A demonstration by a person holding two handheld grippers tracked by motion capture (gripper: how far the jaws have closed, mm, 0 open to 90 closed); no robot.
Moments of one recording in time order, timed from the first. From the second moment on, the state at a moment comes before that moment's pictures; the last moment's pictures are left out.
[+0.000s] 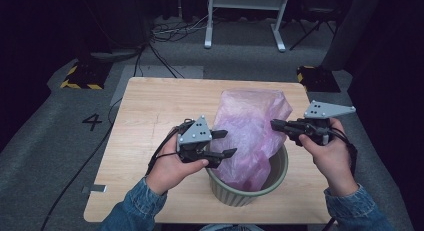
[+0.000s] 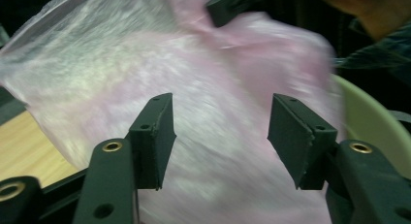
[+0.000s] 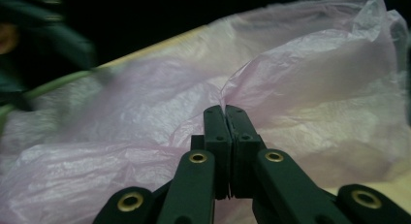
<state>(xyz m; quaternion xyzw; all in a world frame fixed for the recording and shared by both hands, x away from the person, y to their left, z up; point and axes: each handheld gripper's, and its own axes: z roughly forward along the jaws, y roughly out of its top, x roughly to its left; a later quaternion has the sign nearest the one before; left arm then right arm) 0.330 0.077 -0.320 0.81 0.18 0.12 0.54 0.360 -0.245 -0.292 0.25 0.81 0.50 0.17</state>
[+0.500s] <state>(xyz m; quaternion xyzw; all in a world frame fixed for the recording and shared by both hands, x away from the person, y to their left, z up) 0.307 0.029 -0.329 0.88 0.10 0.06 0.47 0.320 -0.211 -0.291 0.17 0.82 0.53 0.11</state>
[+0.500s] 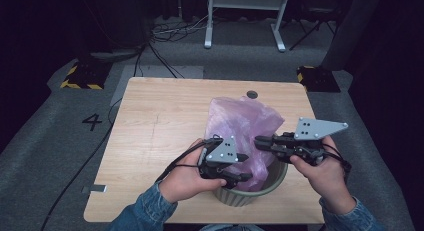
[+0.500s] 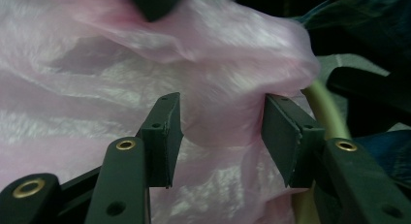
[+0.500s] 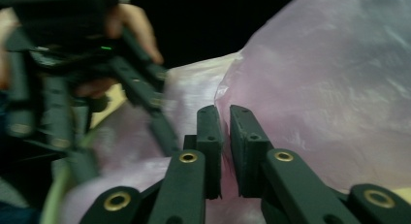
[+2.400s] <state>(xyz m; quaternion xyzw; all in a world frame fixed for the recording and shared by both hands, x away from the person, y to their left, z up) 0.287 0.078 -0.332 0.85 0.07 0.03 0.52 0.314 -0.260 -0.313 0.27 0.81 0.48 0.19</state>
